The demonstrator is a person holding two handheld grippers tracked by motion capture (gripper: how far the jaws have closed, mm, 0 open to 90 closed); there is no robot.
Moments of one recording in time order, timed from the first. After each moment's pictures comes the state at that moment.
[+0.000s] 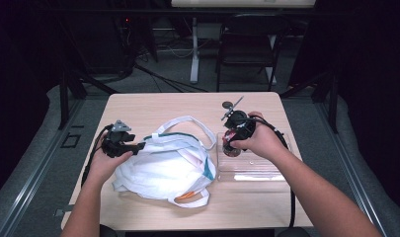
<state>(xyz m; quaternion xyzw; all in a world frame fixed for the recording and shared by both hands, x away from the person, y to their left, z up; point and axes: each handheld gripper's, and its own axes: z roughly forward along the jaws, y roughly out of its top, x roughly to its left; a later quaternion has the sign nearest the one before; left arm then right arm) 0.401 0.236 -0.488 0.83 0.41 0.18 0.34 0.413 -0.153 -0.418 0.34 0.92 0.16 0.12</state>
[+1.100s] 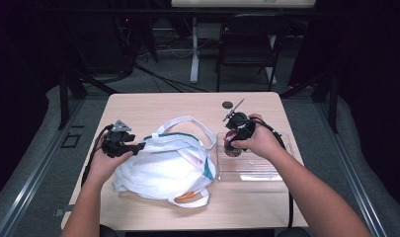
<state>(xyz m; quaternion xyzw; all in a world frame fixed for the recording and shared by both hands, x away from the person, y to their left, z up) 0.401 0.236 -0.488 0.83 0.41 0.18 0.33 0.431 -0.160 -0.444 0.35 0.92 0.16 0.11</state>
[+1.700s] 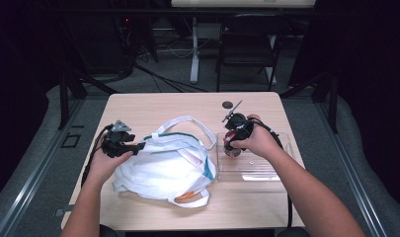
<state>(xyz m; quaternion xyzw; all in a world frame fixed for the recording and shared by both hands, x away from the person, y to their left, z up) 0.401 0.236 -0.488 0.83 0.41 0.18 0.33 0.442 -0.161 -0.459 0.34 0.92 0.15 0.11</state>
